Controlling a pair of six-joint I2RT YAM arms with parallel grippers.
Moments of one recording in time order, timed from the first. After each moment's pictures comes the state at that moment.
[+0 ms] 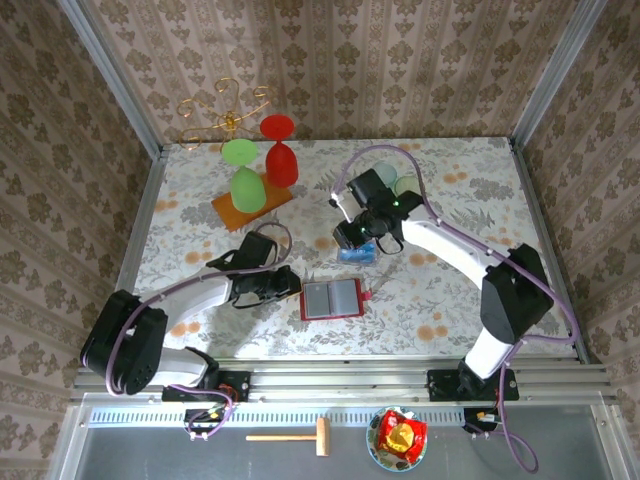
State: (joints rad) left arm -0.58 1.35 0.62 -0.29 0.47 -0.77; right arm 0.60 1.67 1.33 -0.65 -0.18 0.07
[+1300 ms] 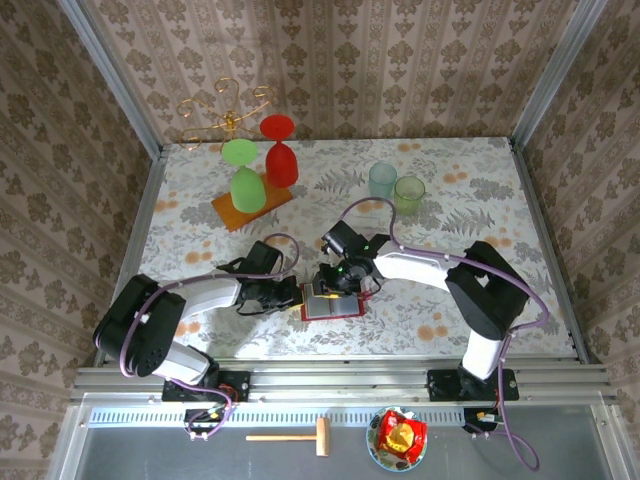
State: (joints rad) left arm -0.61 1.45 0.55 -0.20 0.49 -0.77; right arm 0.79 1.79 1.10 -0.45 -0.40 0.77
